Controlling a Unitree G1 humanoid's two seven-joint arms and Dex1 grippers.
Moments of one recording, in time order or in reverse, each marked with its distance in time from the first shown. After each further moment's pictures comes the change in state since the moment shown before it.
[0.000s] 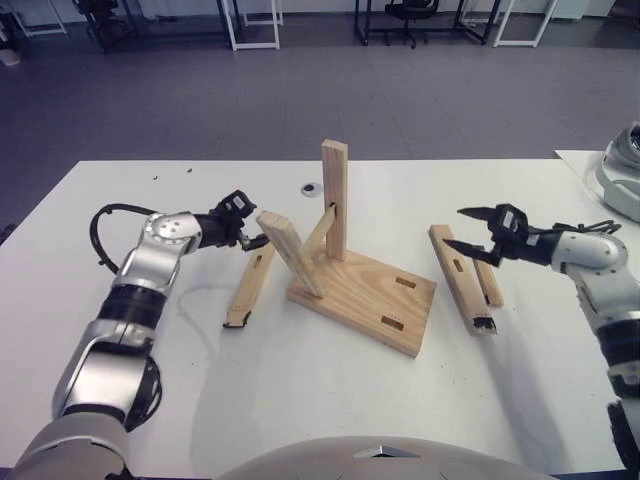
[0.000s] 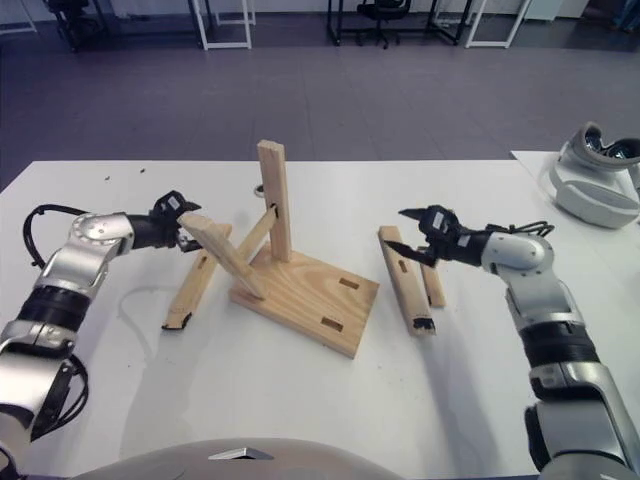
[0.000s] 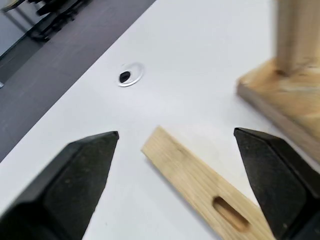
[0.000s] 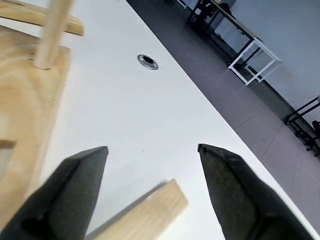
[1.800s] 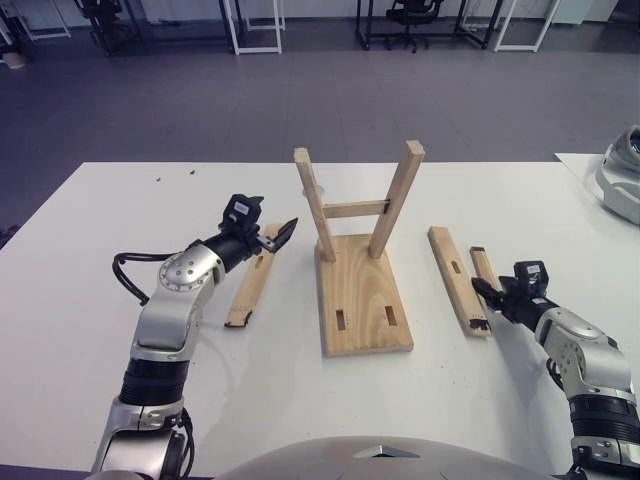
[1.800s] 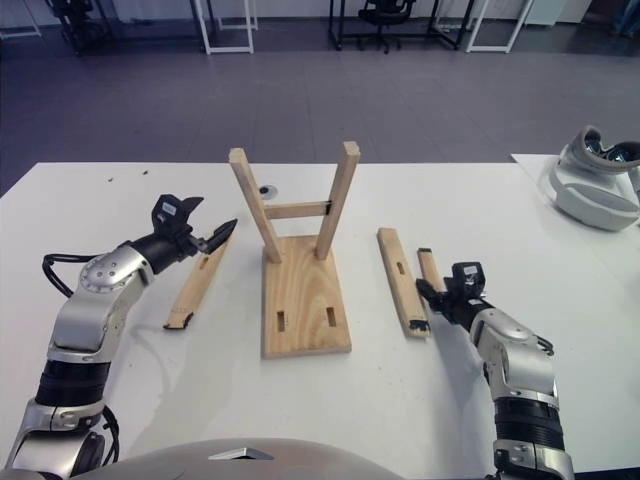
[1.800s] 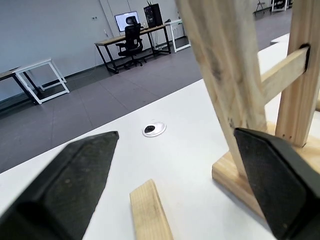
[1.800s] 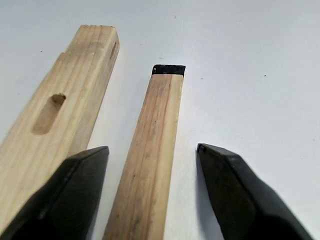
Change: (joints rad) left arm 0.256 -0.306 0.207 -0.513 -0.085 0.260 0.475; right arm 0.426 0.247 -0.390 -0.380 0.183 0.737 -0.472
